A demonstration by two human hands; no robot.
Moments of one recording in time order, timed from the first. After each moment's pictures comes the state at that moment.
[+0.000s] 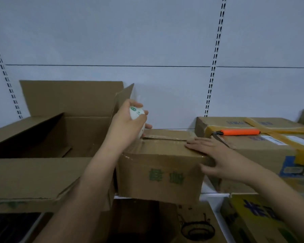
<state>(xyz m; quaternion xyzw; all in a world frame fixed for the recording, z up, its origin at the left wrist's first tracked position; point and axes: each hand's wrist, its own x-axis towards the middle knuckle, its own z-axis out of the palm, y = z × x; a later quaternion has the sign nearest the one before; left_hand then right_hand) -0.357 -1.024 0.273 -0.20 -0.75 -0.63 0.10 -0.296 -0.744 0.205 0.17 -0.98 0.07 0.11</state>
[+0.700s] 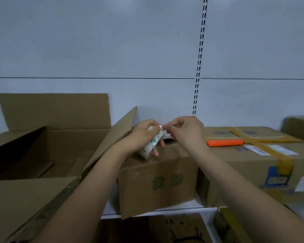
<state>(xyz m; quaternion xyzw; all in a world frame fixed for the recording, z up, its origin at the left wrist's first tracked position) -0.390 -0.952 0.279 -0.31 -0.78 -0.54 -0.09 -0.362 -0.796 0.267 -0.04 -0.82 0.47 0.33</state>
